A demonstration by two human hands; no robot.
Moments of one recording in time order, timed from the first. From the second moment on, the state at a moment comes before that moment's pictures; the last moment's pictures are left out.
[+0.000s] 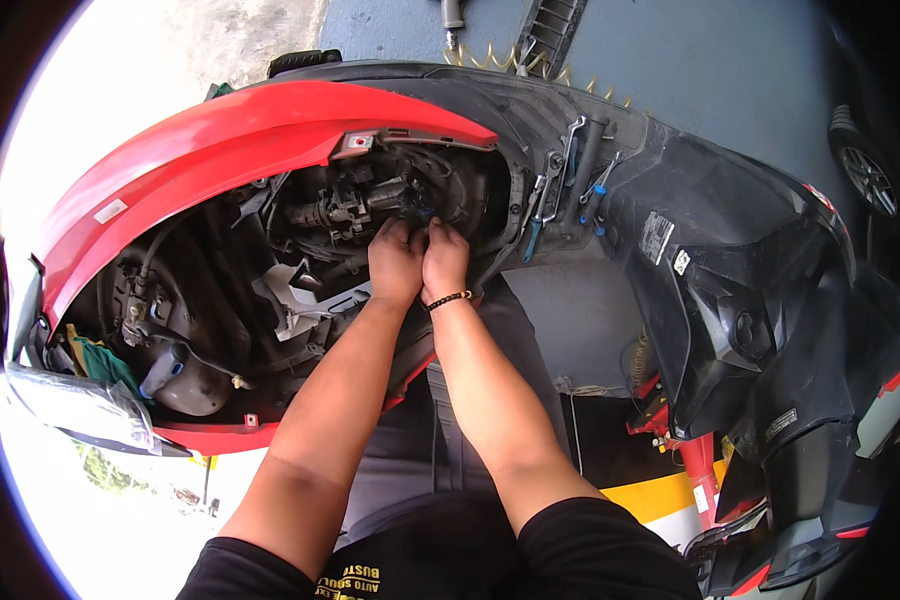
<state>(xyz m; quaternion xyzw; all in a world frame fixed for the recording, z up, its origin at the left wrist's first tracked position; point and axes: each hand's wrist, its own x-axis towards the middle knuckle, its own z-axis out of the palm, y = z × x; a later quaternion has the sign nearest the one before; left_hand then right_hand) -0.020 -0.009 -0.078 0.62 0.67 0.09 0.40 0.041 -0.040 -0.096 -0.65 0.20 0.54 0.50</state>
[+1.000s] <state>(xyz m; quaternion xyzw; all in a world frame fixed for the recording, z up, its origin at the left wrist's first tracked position) 0.001 0.002 -0.063 0.38 0.80 0.02 0.47 0.129 0.063 -0.062 -0.38 -0.87 0.23 -0.21</state>
